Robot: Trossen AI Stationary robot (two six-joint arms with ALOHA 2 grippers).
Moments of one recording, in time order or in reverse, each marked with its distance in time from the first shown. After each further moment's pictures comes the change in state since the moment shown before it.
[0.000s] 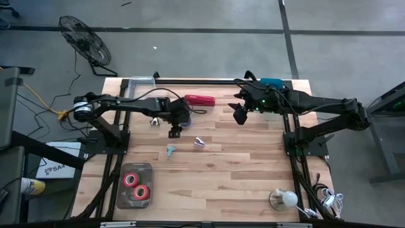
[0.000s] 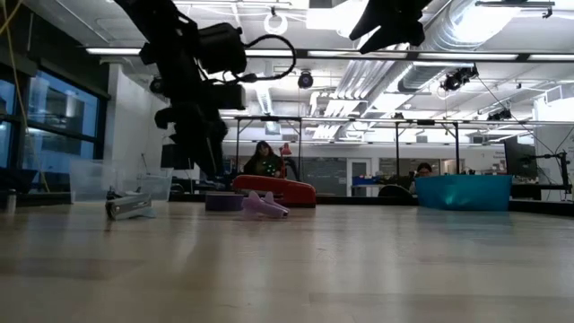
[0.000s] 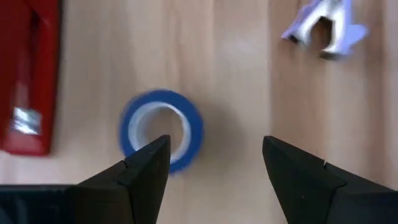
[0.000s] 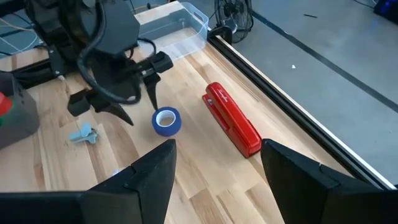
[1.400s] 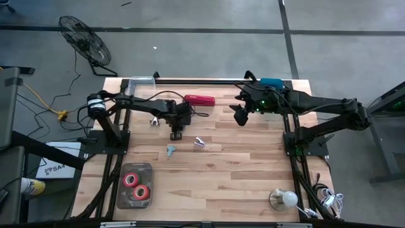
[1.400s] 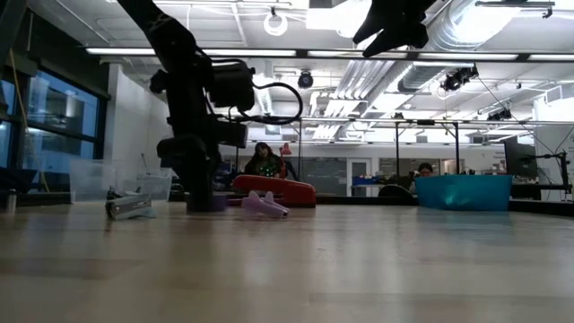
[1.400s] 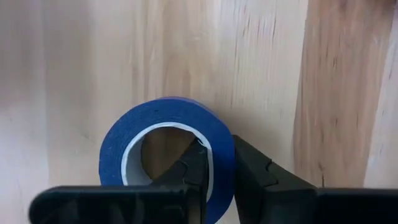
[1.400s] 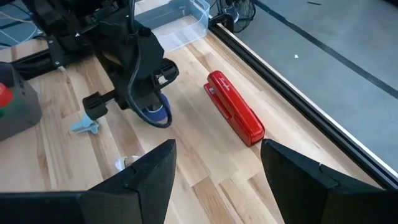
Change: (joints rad) left arm 0.026 0.175 0.001 -0.023 0.029 -0.076; right arm 0.000 -0.001 0.000 -0.043 -0.014 0.026
